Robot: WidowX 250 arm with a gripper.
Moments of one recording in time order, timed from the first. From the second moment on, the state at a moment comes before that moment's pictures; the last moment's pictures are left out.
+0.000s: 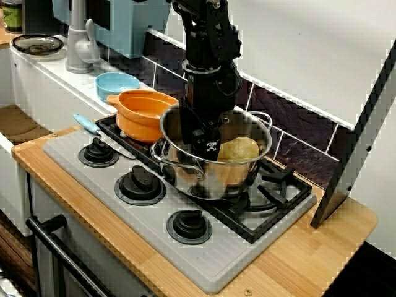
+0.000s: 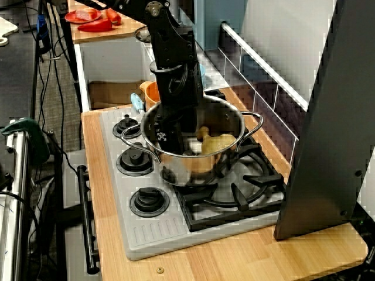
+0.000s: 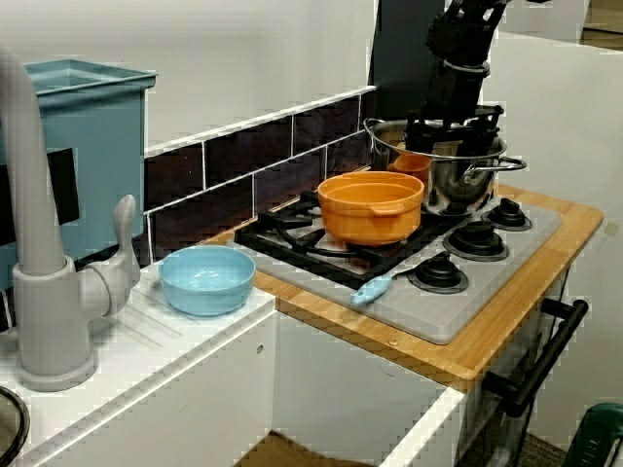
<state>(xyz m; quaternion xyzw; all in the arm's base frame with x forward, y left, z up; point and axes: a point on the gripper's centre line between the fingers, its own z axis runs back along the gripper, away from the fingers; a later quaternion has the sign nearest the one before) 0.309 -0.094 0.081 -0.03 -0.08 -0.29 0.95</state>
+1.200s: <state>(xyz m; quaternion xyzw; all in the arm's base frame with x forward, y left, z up) 0.294 -0.098 0.104 -0.09 -0.04 -0.31 0.95</state>
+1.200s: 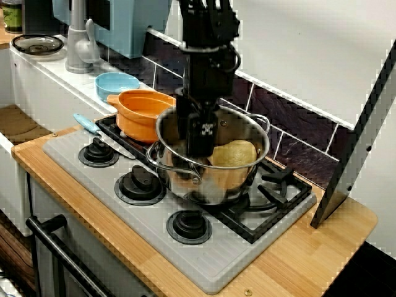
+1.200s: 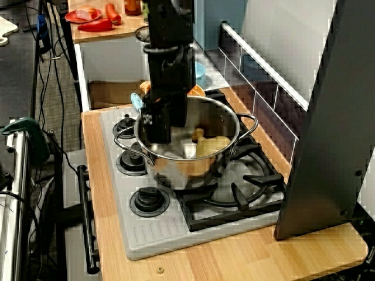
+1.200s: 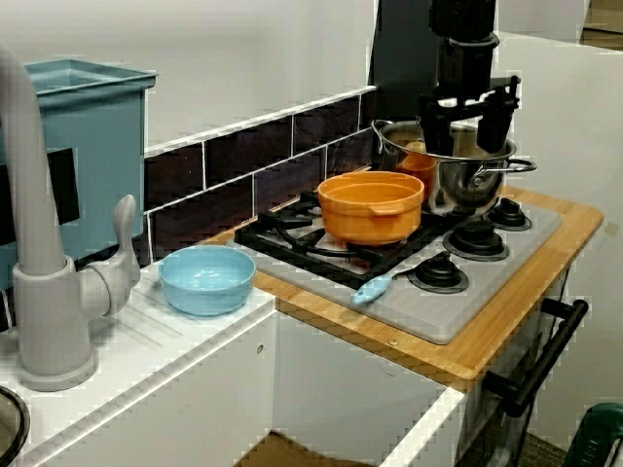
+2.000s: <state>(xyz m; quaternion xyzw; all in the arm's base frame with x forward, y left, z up) 0.283 -0.040 0.160 -0.10 -0.07 -0.29 0.95</state>
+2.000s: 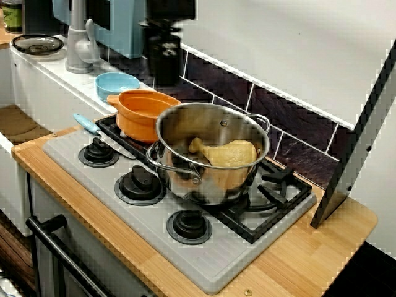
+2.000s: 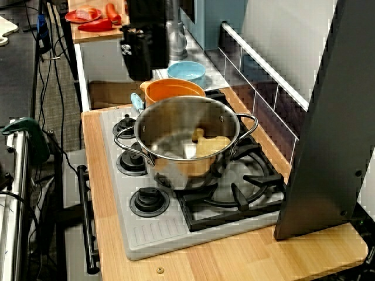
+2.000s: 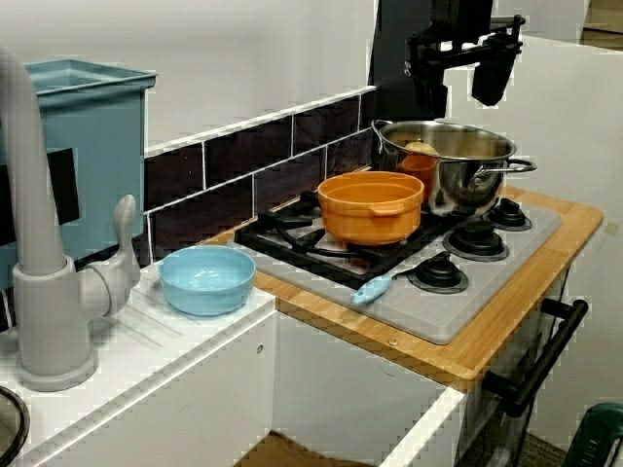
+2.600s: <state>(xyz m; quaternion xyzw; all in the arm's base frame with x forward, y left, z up) 0.277 0.008 0.142 -0.10 -0.07 -0.17 0.98</state>
